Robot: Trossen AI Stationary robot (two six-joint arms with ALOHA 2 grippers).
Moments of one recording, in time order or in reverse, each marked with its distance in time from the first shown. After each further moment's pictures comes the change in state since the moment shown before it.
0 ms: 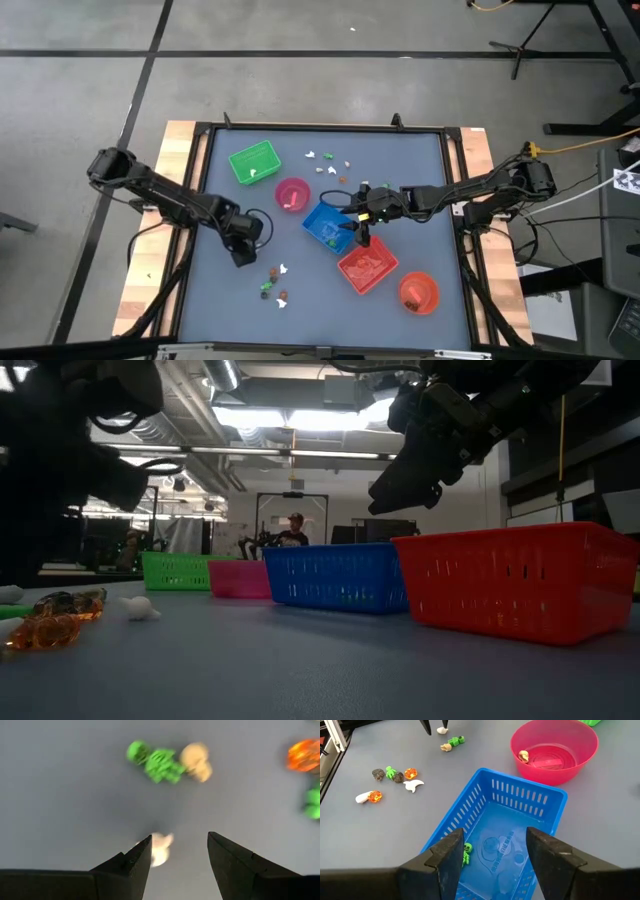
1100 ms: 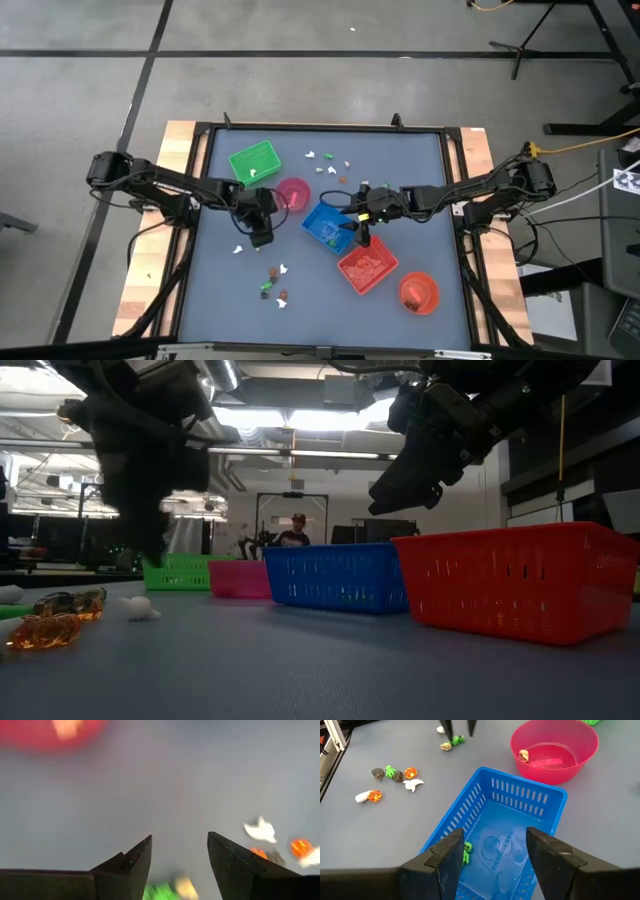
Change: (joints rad) left arm 0.268 0.000 0.001 0.283 0.024 0.283; right arm 0.000 0.000 0.000 -0.003 0.000 0.000
